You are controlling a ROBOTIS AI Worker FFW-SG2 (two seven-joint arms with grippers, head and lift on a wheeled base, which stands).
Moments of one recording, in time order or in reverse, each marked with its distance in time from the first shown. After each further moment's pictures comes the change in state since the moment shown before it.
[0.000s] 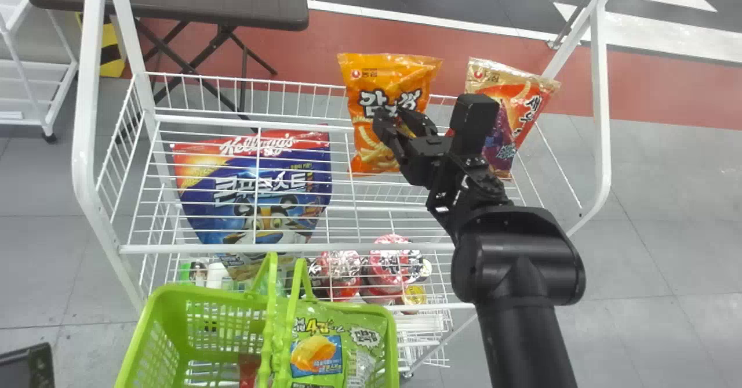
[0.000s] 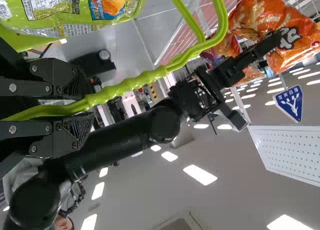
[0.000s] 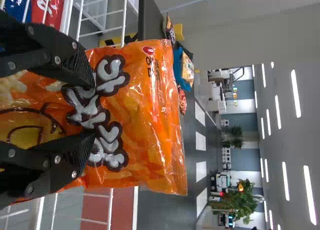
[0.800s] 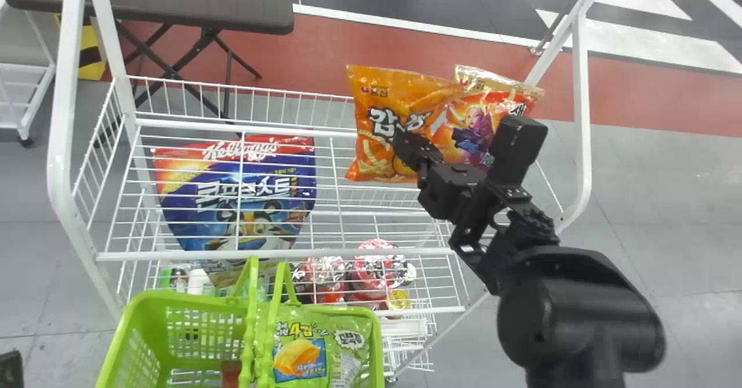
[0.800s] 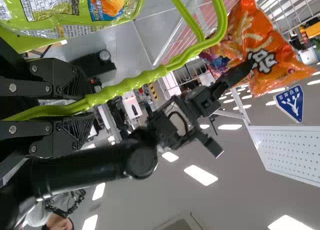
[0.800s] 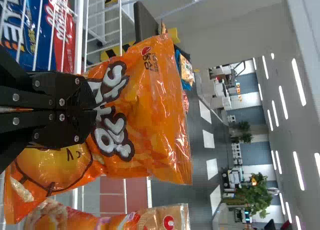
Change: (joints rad) left arm -0.004 0.000 0.003 -0.008 0.002 0.009 0.005; right arm 0.254 0.000 -0.083 -0.506 -0.137 0.355 0.014
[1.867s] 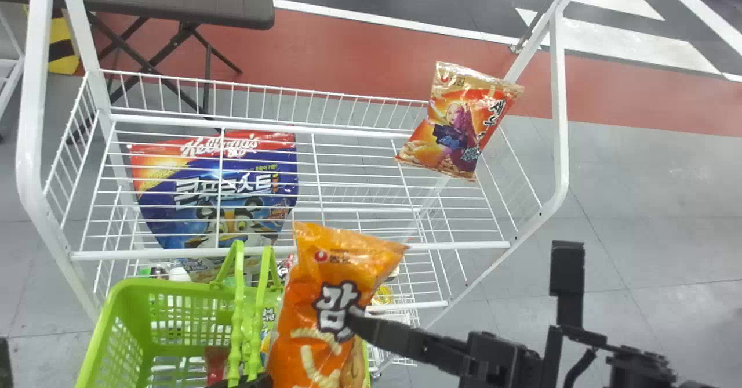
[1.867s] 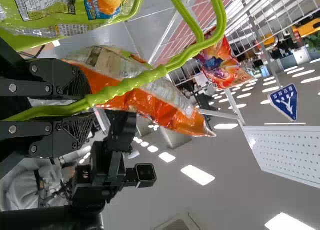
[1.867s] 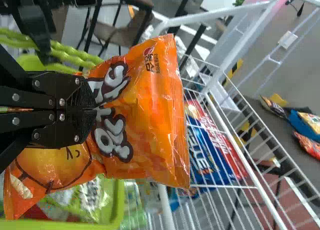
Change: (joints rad) left arm -0.038 -0.017 -0.025 0.037 -0.003 -0.033 0.020; right arm 0.350 0.000 -0.422 -0.408 -0.841 0.863 0.060
